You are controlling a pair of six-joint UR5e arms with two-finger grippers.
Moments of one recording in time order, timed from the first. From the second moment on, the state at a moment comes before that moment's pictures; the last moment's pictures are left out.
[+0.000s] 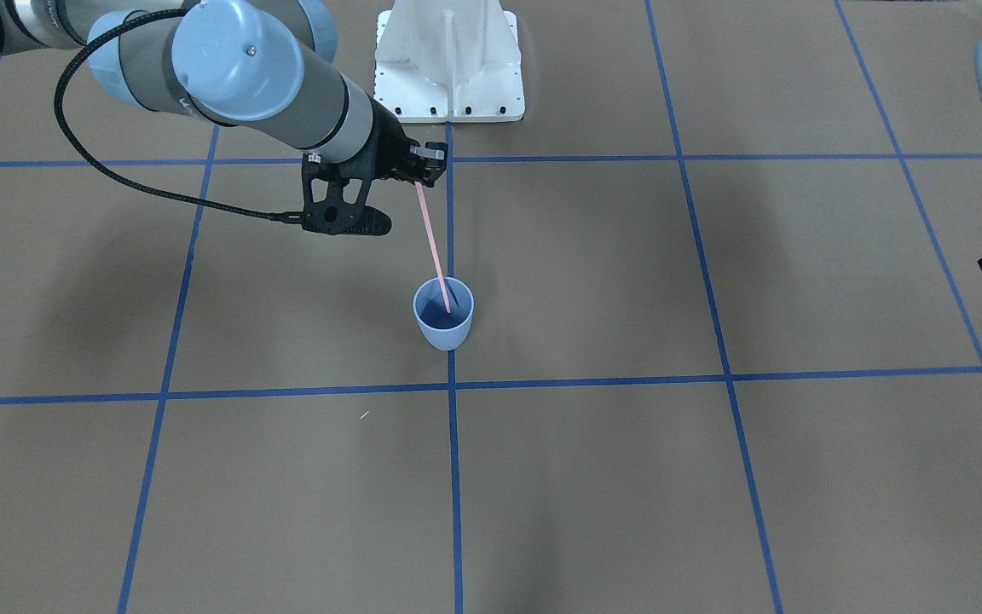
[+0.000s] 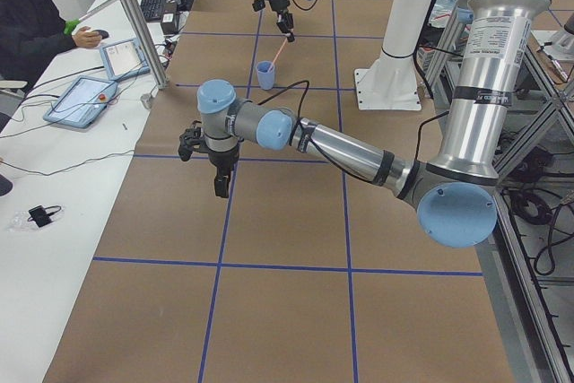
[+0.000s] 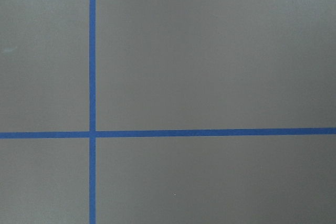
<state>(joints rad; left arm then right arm) -1.36 -1.73 -1.78 -1.51 -2.27 -0.33 0.73 -0.82 1.68 -1.53 2.53 1.39</state>
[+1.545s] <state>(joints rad) -1.36 -1.73 -1.77 -1.54 -2.26 -0.33 1.16 -1.09 1.72 -1.38 2.61 0.88</state>
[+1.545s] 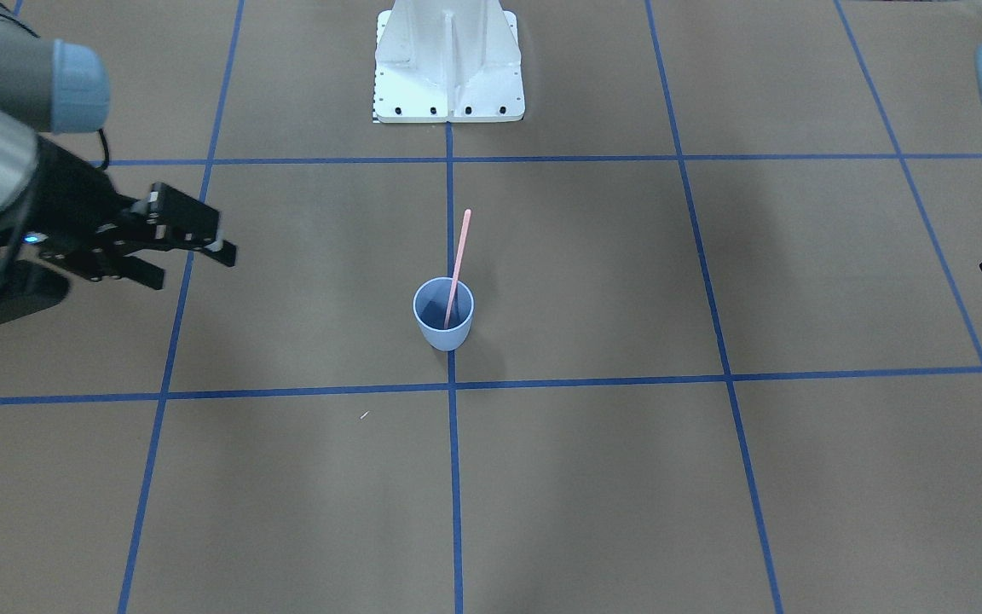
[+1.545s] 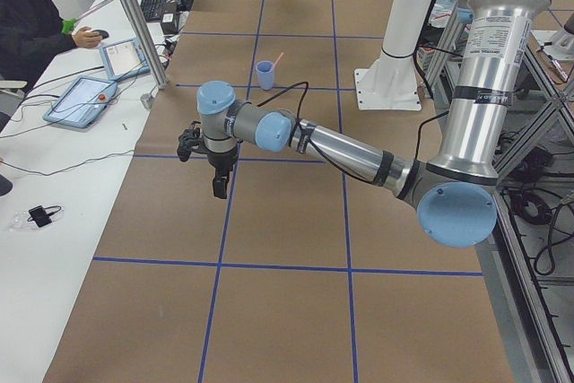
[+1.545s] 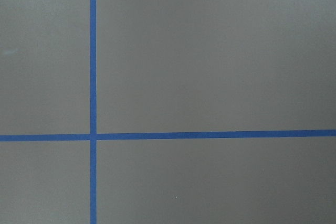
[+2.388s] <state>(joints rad) -1.36 -1.60 -1.75 -1.81 -2.26 -0.33 1.35 -1.36 1.71 -1.35 2.46 0.72</state>
